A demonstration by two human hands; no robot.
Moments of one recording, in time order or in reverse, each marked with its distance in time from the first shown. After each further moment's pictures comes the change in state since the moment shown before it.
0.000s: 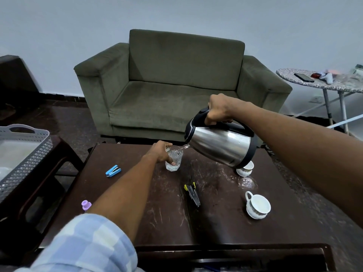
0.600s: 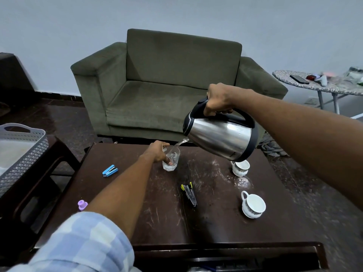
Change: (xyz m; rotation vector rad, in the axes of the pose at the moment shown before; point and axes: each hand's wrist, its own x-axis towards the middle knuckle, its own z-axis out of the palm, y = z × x) left_hand -0.004 0.002 -0.002 0.008 -0.009 -0.005; right_hand -0.004 -0.007 -0.034 0.009 -0.010 0.002
